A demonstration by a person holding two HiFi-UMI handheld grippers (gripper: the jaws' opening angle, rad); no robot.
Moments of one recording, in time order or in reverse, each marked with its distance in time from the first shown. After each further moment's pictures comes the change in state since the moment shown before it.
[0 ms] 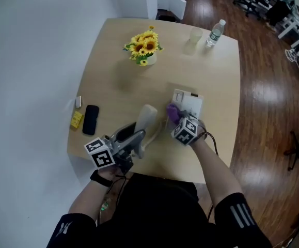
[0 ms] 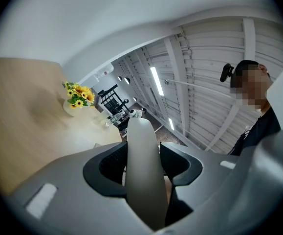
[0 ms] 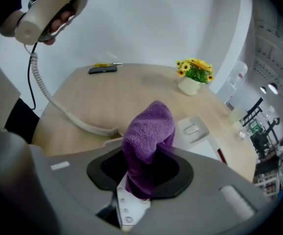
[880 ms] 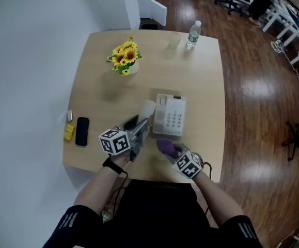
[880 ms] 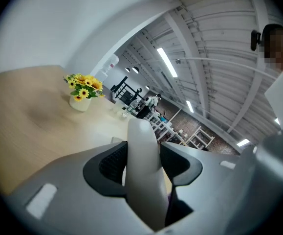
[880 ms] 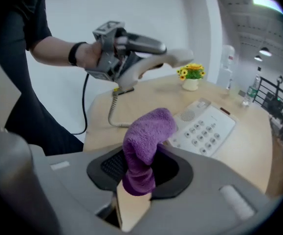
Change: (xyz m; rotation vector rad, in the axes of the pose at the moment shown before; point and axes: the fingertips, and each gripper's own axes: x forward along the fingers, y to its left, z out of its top) left arm 0.088 0.073 -0.044 0.118 0.145 0.242; right arm -0.099 0.107 -0.048 0.251 -0.203 0.154
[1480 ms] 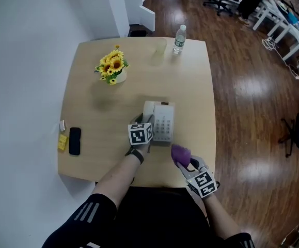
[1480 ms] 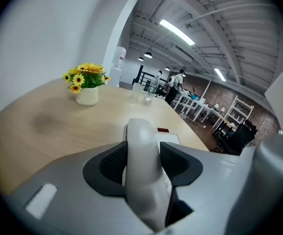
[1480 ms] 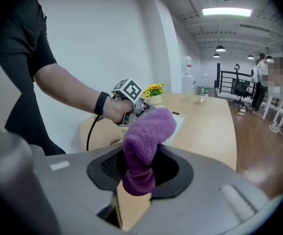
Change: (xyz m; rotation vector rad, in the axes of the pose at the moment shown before) left arm 0.119 0.043 -0.049 0.190 0.167 0.433; right arm -0.122 -0.032 -0.021 0.276 -0.238 -0.224
